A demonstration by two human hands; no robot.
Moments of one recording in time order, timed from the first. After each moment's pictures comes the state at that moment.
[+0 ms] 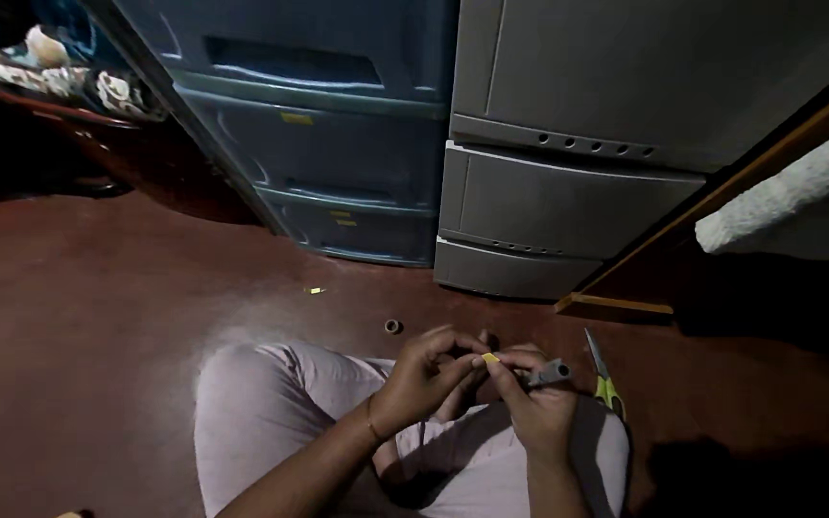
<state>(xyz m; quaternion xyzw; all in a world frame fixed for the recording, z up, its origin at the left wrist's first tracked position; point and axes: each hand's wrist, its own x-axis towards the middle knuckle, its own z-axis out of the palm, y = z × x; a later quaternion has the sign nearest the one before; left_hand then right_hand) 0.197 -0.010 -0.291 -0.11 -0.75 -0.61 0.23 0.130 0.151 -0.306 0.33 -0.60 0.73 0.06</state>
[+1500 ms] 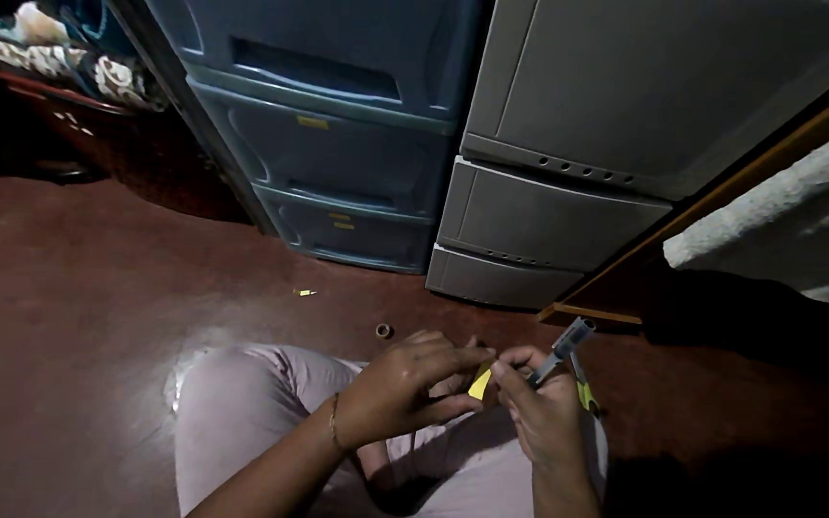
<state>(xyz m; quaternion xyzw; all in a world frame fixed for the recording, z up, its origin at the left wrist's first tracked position) 0.227 -0.039 -0.249 -0.24 -0.85 -0.37 0.28 0.157 0.153 -0.248 0.24 -0.56 0.78 -0.13</state>
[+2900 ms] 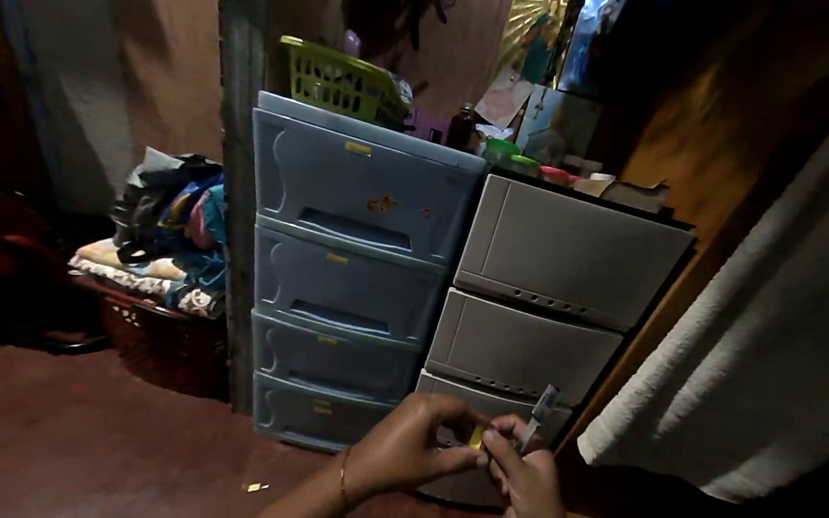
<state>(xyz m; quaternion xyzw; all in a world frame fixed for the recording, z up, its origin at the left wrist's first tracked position) 0.164 -0.060 -0.067 -0.28 -0.81 -0.43 0.26 0.106 0.123 -0.089 0.27 -0.57 0.77 -0.06</state>
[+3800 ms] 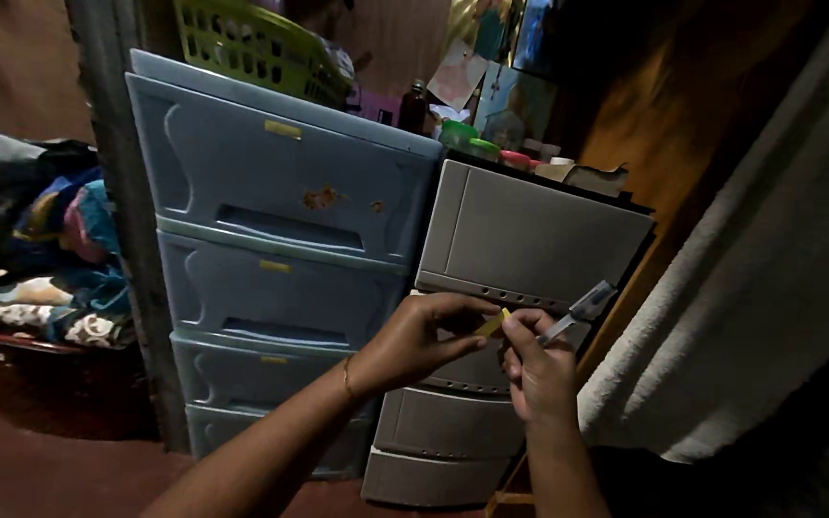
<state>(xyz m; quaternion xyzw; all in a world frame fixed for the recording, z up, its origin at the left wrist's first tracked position) 0.084 -0.078 0.026 -0.35 -0.76 -0.44 0.33 0.034 0.096 0.014 0.35 -0.47 0.81 0.10</state>
